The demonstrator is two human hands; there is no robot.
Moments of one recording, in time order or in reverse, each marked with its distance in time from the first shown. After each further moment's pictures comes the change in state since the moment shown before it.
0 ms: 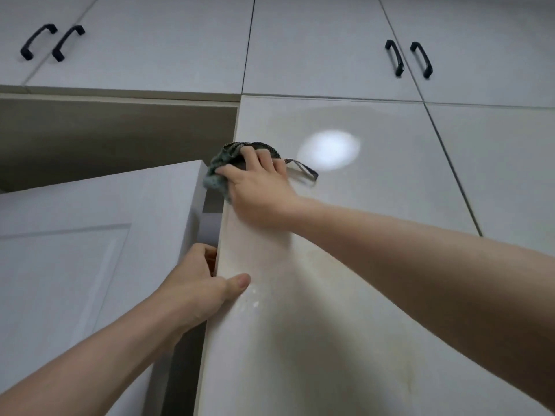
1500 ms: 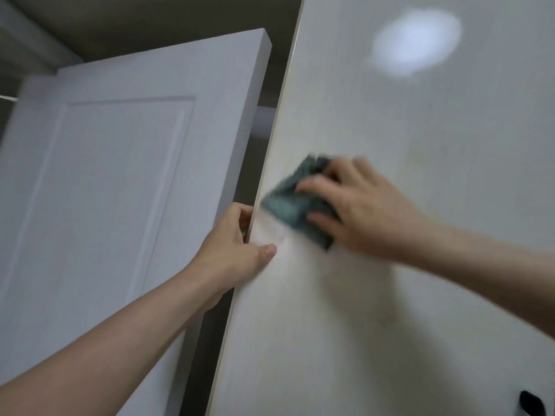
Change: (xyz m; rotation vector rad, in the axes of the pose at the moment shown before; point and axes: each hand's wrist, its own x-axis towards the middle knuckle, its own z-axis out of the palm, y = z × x) left_hand -0.110 -0.072 0.027 -0.068 0.038 -0.149; right_hand -0.202 -0.009 -0.026 0.115 -0.124 -0.345
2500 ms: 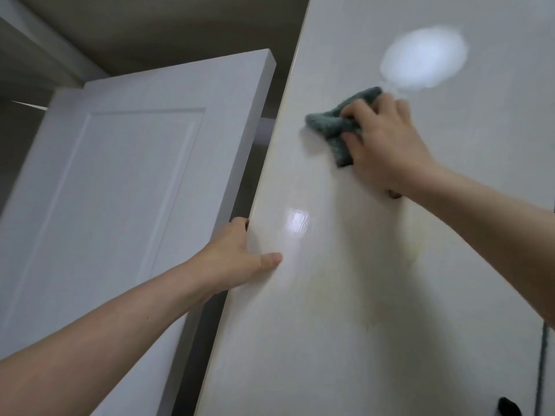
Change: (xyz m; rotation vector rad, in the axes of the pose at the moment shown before) left_hand -0.006 0.005 -0.002 0.245 -0.146 -0.086; right_hand 0.044 0.068 -0.017 0.000 0.175 0.288
